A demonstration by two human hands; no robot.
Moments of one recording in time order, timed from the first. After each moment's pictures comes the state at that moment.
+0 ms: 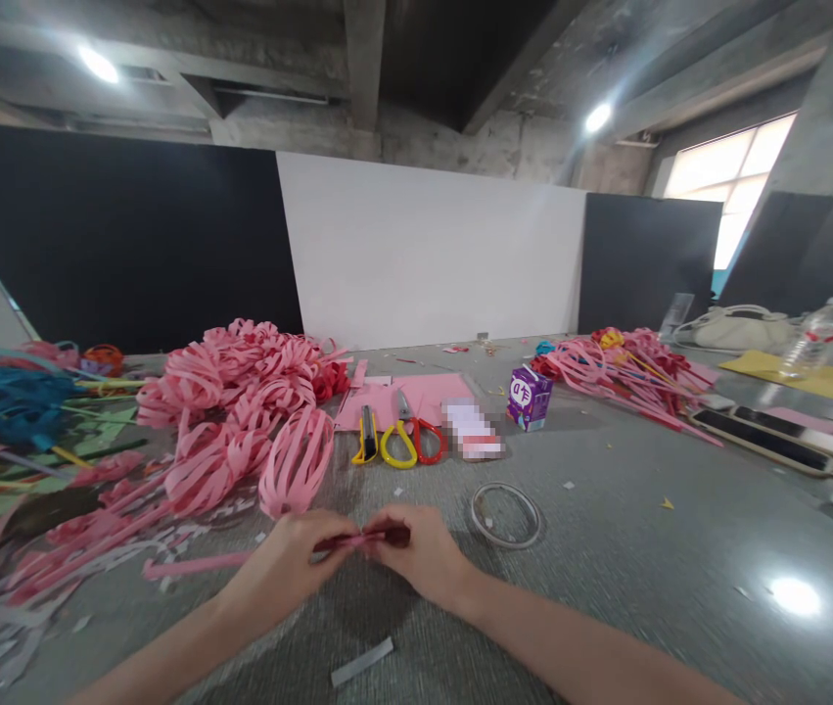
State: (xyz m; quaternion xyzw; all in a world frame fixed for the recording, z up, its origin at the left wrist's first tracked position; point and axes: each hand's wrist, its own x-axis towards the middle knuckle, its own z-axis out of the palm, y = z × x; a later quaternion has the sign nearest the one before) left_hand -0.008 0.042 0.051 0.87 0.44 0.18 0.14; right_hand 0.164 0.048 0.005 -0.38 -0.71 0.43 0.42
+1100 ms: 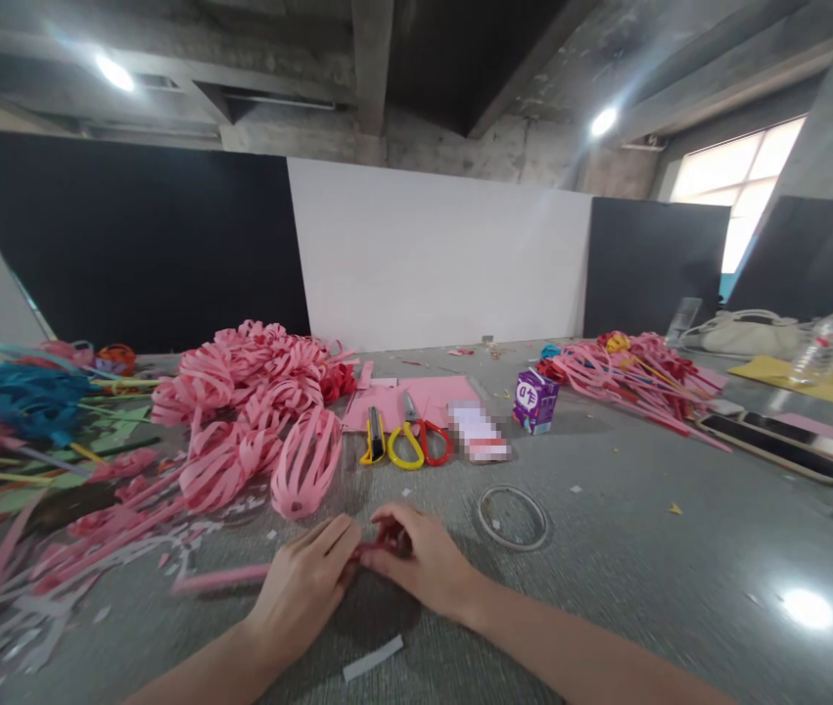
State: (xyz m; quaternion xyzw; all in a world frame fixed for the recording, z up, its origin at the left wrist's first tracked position) left_hand -0.006 0.032 0.017 0.88 0.41 0.20 -0.14; right_hand 0.162 0.039 0.013 -0.40 -0.78 0.30 0.37
